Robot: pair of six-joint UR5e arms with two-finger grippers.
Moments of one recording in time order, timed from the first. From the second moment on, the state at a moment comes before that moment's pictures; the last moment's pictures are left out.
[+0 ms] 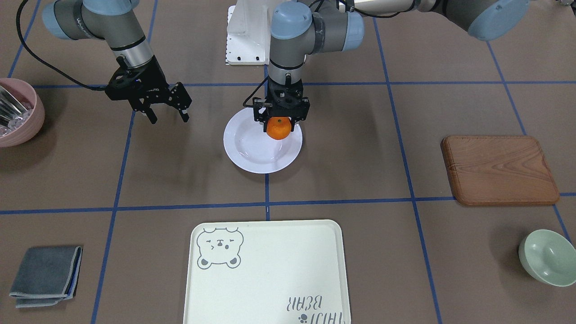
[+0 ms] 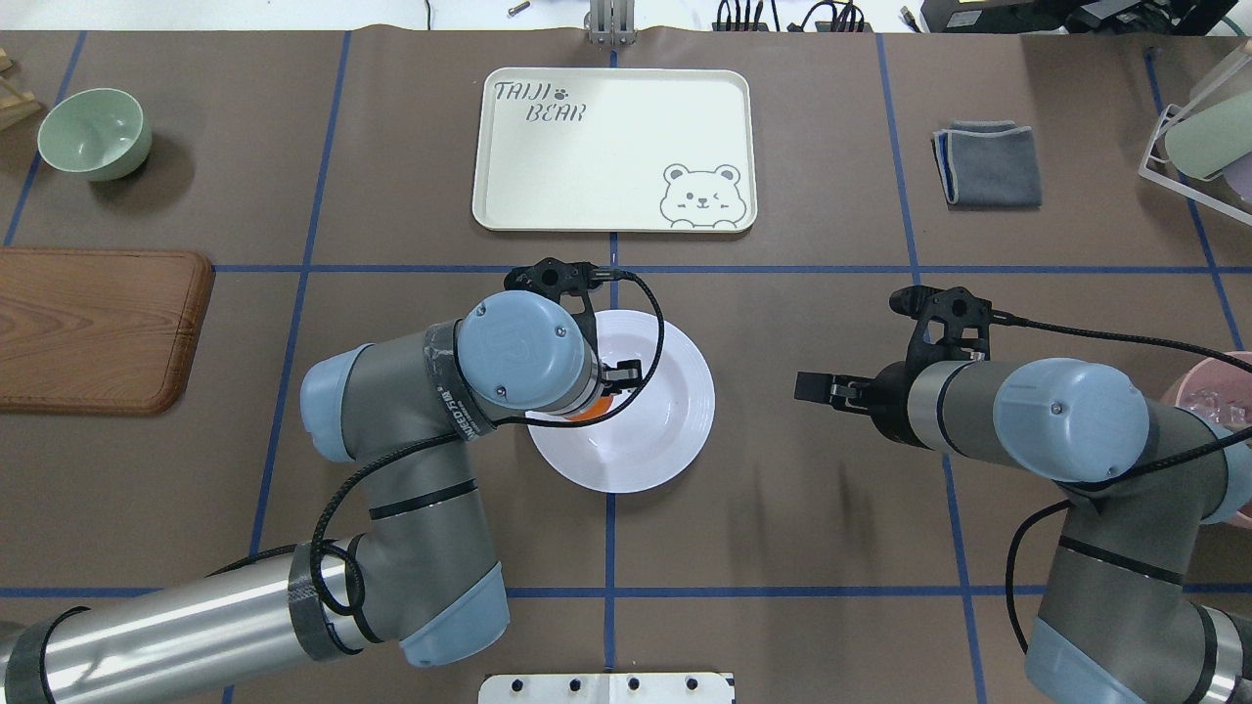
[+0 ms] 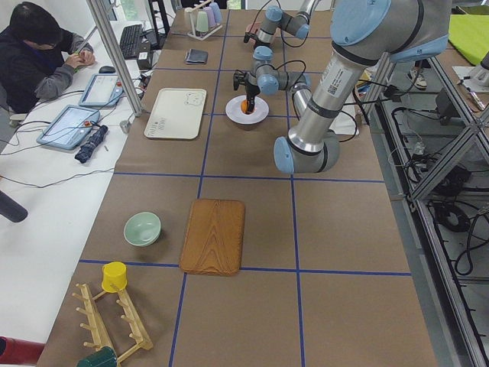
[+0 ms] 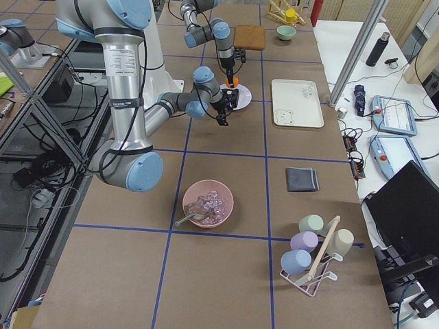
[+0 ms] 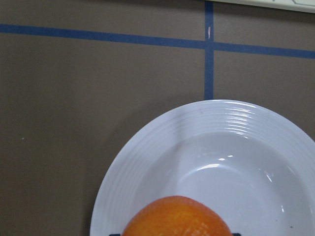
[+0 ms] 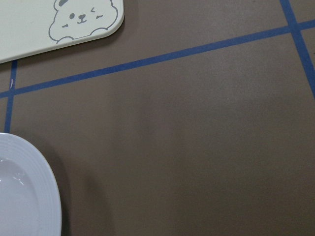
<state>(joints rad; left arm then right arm) -0.41 -2.33 -1.62 -1.68 -1.65 -1.37 0.46 -1.47 2.02 -1.12 1.60 1.44</state>
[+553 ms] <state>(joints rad) -0.41 -2.35 -1.51 -1.83 -1.60 -1.38 0.45 -1.46 2.02 -1.12 1.60 1.44</state>
